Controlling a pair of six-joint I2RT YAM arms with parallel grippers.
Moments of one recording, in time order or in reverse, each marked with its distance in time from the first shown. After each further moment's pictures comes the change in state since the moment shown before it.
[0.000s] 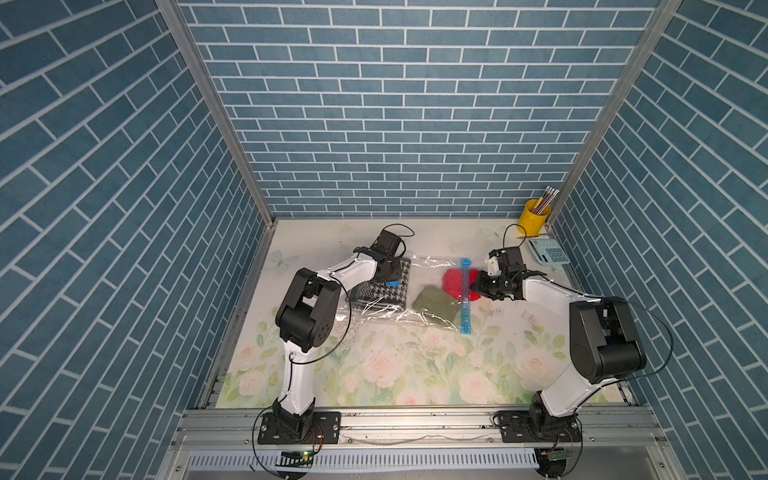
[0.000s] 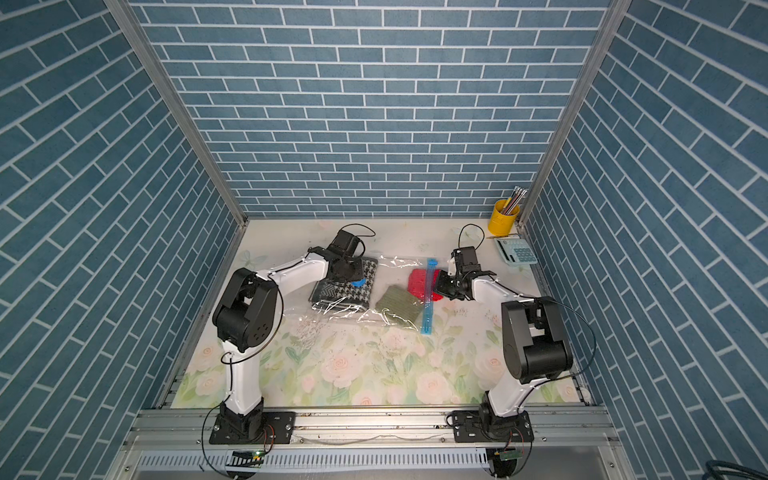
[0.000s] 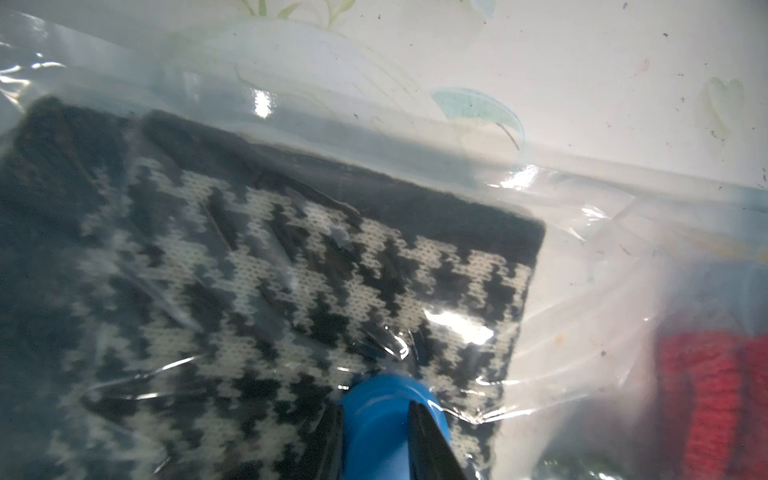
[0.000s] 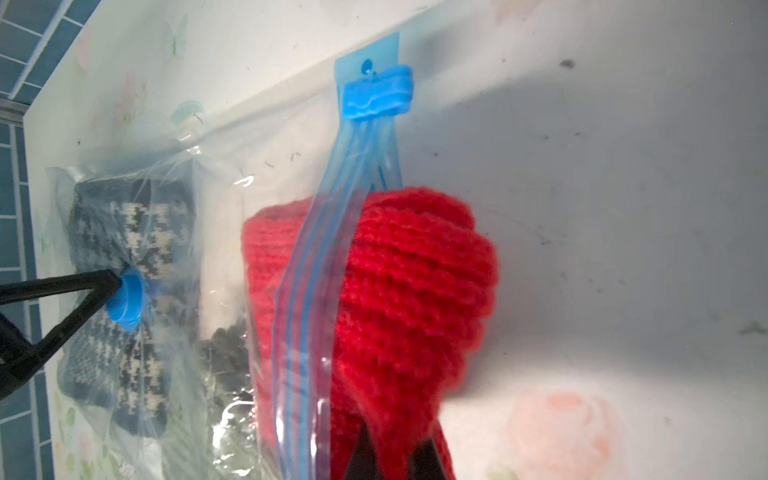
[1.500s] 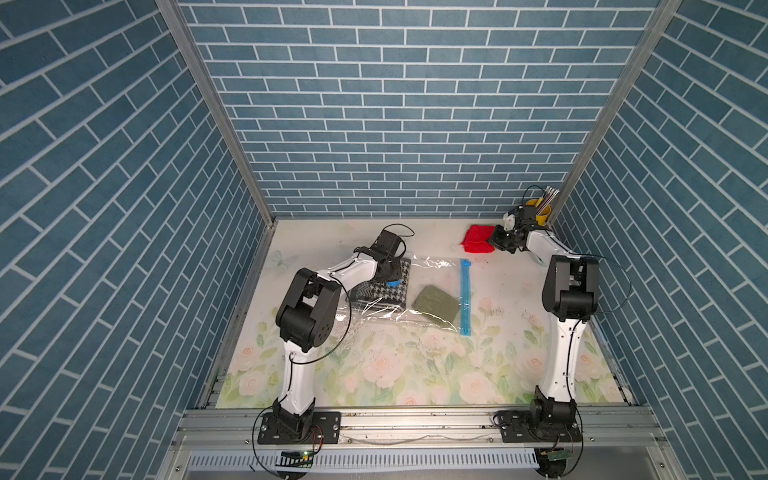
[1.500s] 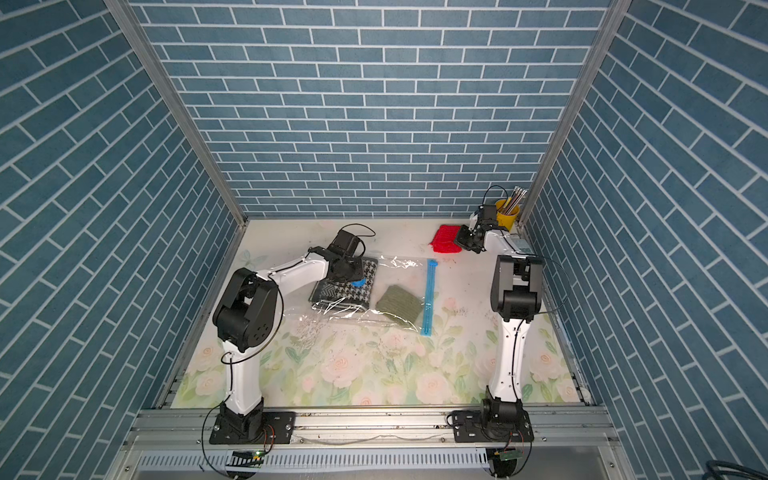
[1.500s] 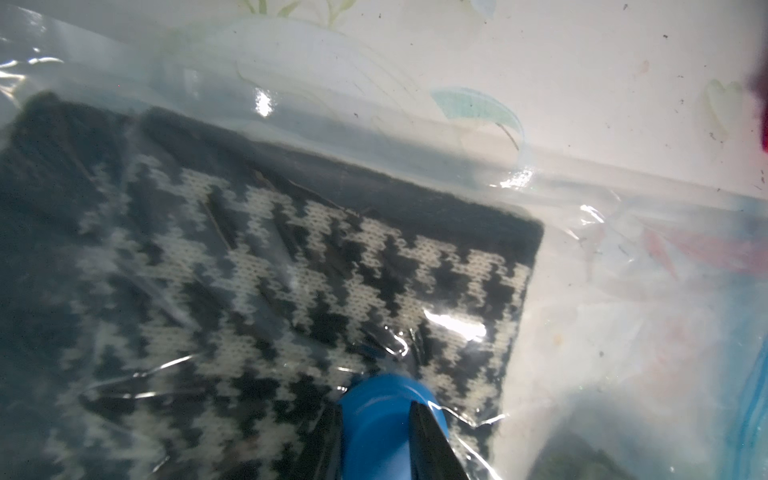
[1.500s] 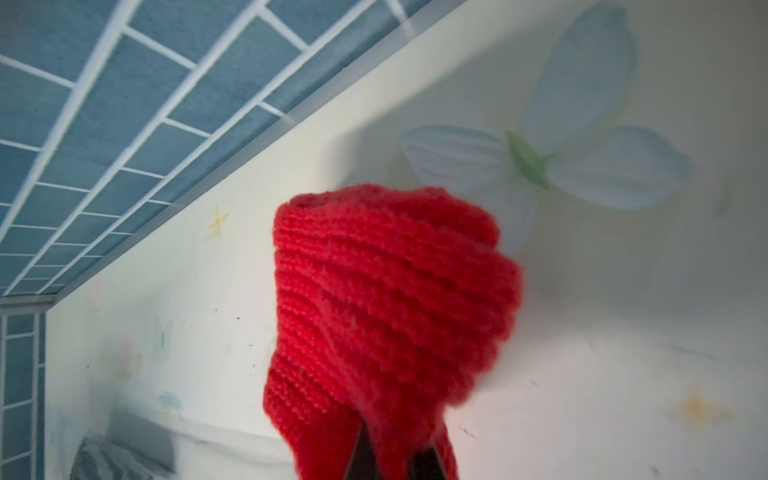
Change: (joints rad) left arm -0.002 0.000 0.006 -0.006 0.002 -0.008; right arm -0.201 0.670 0.925 -0.172 -0.118 -0.058
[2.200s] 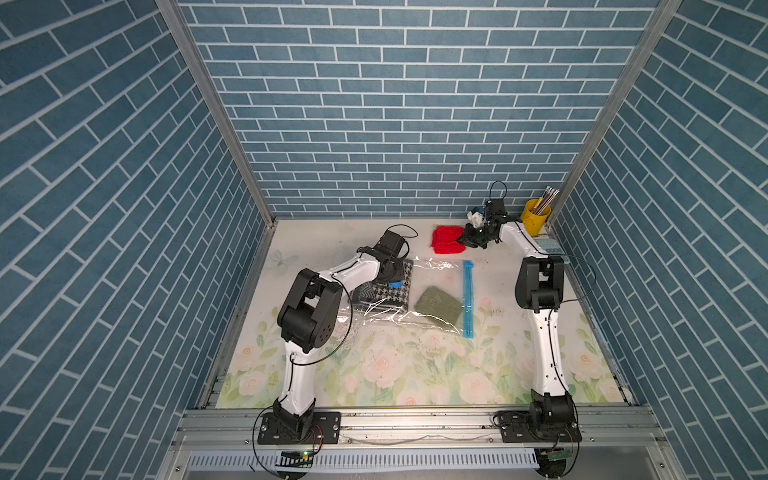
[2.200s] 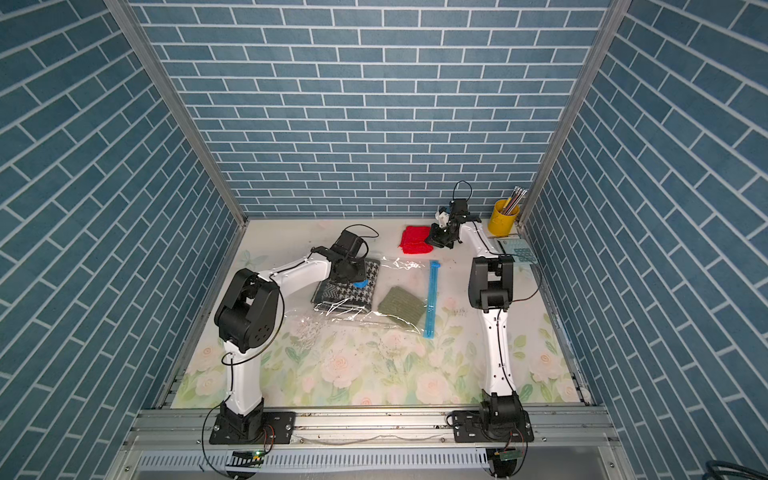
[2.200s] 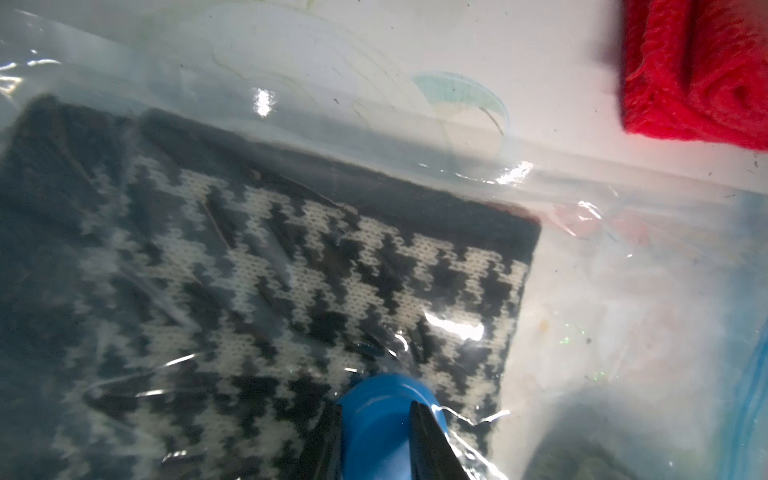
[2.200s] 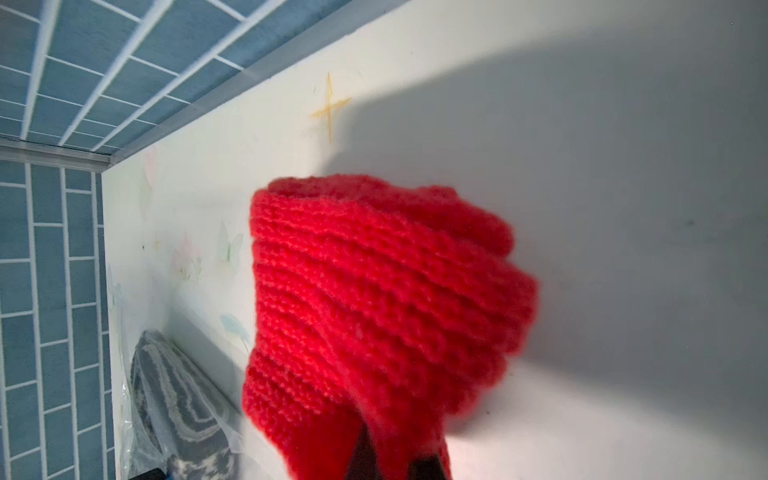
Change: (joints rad) left arm -0.021 0.002 0.014 -0.023 -0.005 -0.007; right arm 0.135 0.250 0.419 -0.309 -0.137 -0.109
